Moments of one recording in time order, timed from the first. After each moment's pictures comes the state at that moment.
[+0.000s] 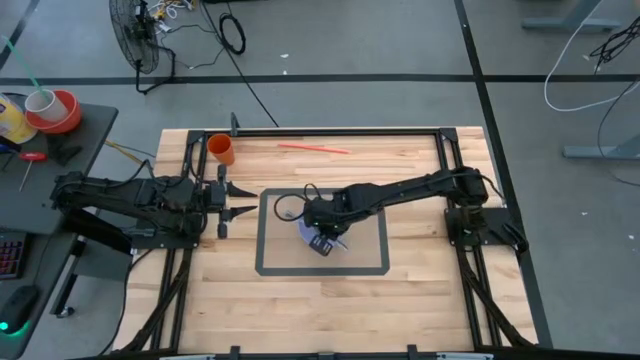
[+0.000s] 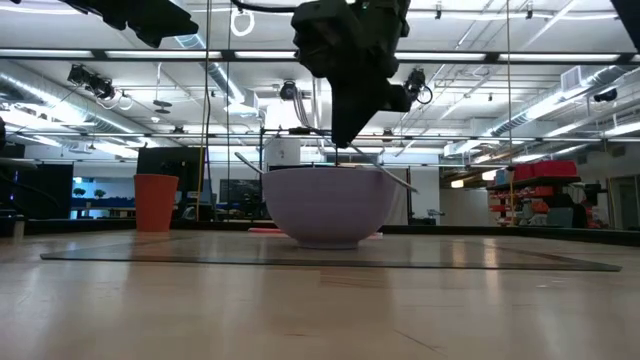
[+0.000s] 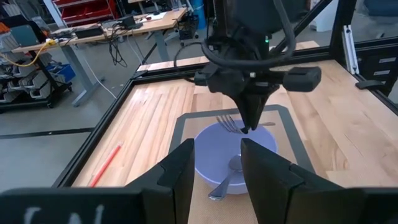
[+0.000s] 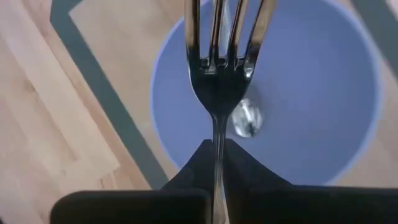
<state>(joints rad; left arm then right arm) -0.15 0.59 0.60 -0.25 -0.29 0.10 0.11 1.99 1.71 -0.97 0.02 0.66</state>
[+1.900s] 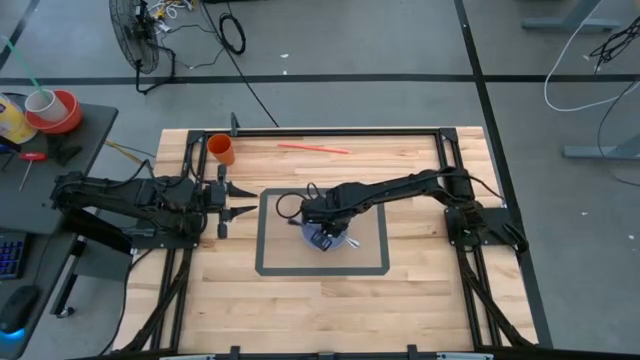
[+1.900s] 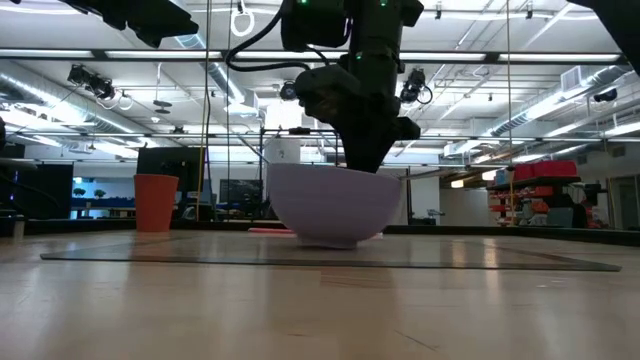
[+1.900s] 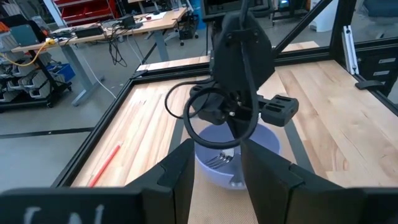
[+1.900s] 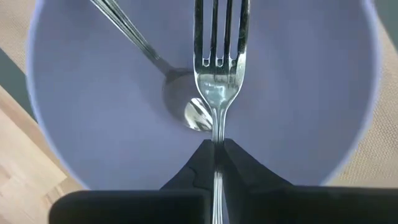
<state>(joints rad) -0.15 0.59 0.60 -0.25 -0.29 0.10 0.05 2.09 1.71 -1.05 0.01 0.71</state>
